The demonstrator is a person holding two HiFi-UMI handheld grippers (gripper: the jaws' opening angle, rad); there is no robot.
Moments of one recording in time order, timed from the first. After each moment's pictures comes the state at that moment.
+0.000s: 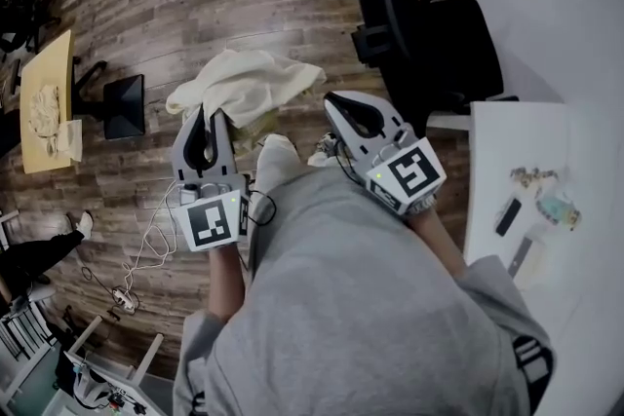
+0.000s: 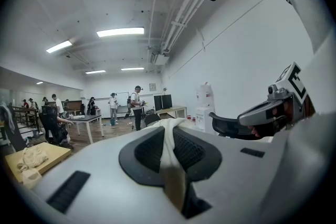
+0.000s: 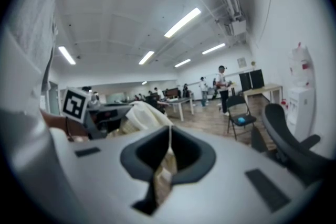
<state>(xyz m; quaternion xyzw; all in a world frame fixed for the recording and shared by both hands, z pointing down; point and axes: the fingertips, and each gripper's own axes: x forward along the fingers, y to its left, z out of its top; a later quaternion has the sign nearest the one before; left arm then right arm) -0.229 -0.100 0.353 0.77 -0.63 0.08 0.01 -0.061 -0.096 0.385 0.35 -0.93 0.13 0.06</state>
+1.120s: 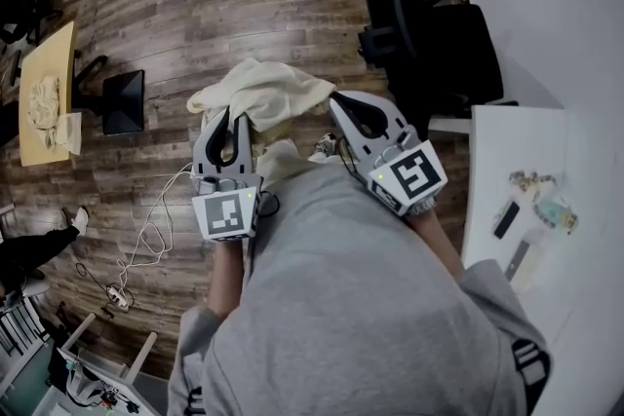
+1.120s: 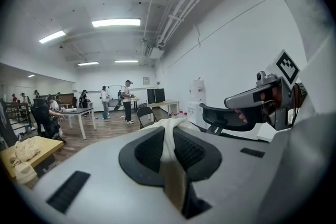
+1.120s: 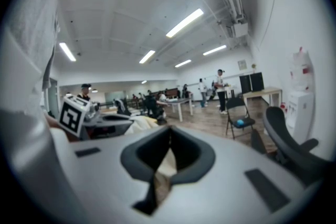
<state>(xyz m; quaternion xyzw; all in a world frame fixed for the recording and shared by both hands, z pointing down) -0.214 -0.087 0.396 0.80 -0.59 0.10 0.03 -0.068 -0.094 0.383 0.35 -0.93 0.11 0.07</state>
